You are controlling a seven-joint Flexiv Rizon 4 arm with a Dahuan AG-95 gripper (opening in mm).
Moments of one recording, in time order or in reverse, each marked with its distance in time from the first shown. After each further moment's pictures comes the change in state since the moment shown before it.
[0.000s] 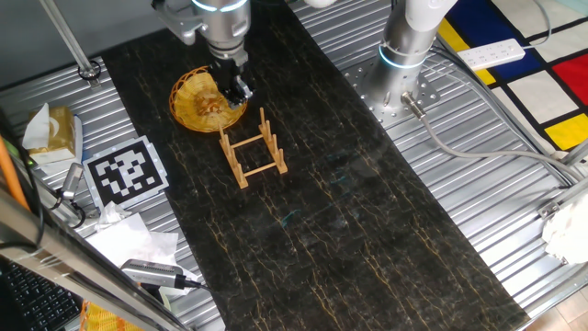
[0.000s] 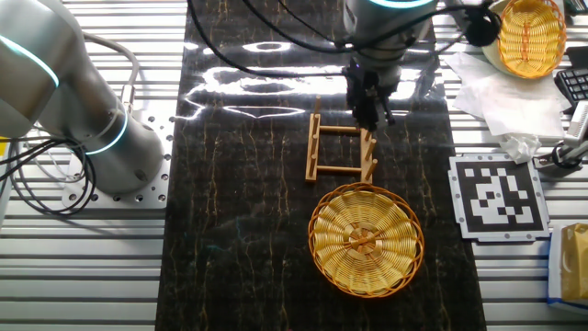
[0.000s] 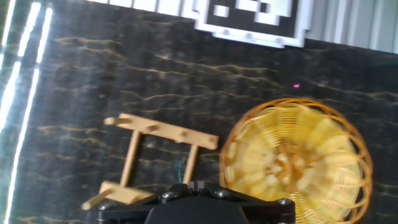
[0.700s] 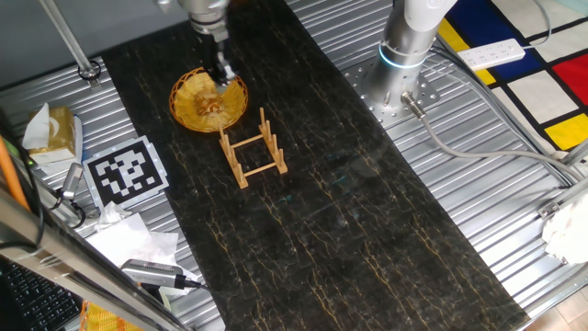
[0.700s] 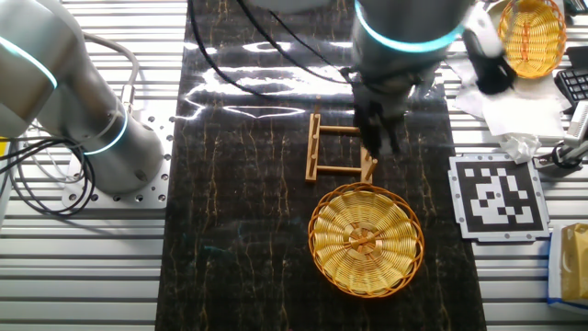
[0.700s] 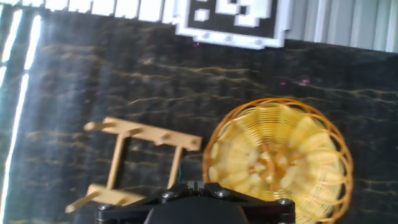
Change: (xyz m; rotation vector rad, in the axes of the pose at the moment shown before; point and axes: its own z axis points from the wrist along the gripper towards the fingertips) arm 0.007 -0.029 -0.011 -0.041 -0.017 0.112
